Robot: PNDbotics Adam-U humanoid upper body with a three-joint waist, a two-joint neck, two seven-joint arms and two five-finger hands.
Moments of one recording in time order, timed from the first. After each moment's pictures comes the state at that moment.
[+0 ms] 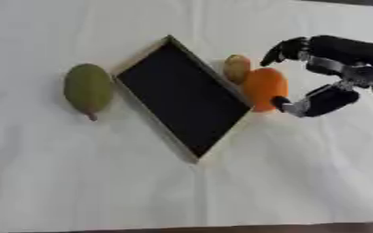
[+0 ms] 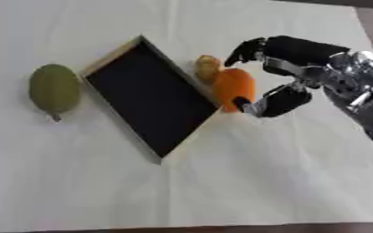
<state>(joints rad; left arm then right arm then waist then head) -0.33 0.39 0.05 -1.99 0.01 -0.27 0.46 -0.66 -0.92 0.40 -1.74 0.49 0.07 0.44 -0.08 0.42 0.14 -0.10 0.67</state>
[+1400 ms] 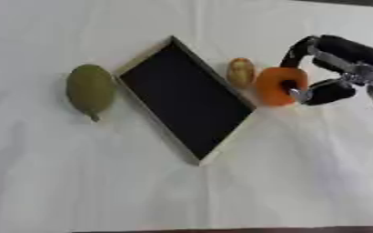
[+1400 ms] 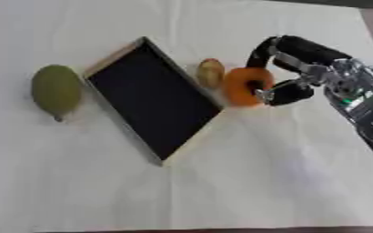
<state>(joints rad) -0.33 0.39 0.05 -1.99 0.01 -0.26 0.45 -0.63 -0.88 0.30 -1.75 0.42 0.03 0.26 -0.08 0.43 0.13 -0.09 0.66</state>
